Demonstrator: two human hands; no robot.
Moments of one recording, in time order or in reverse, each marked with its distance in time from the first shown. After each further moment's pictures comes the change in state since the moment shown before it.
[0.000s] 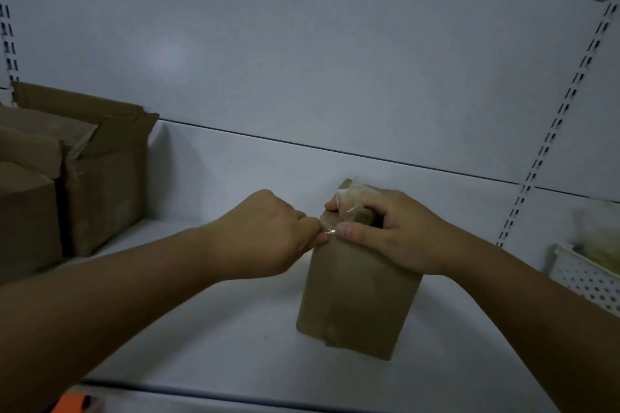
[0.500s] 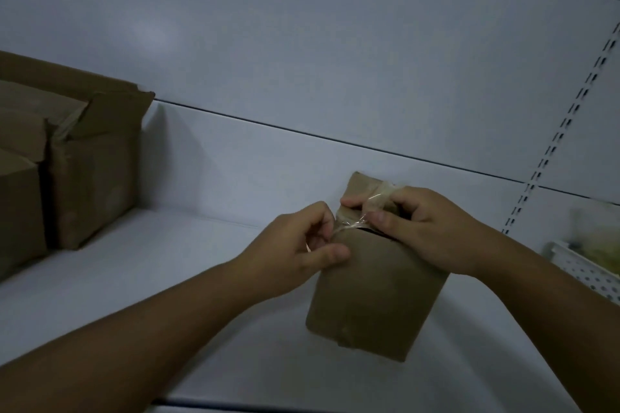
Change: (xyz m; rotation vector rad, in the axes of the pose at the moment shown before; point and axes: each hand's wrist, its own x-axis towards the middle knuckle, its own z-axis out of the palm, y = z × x) left_hand -0.015 0.016 0.056 -1.127 0.109 -0.579; right_hand 0.002 -0.003 0.001 0.045 0.020 0.030
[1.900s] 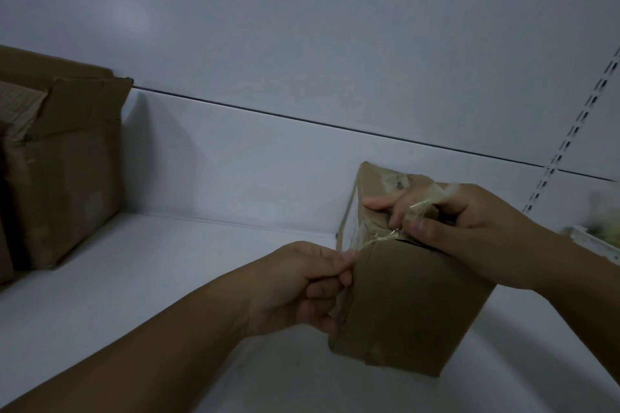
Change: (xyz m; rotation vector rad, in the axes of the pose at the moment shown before) left_hand -0.006 -0.001 -0.006 -0.964 -0.376 -0.695; right_hand -0.001 0.002 0.001 0.131 -0.022 0.030
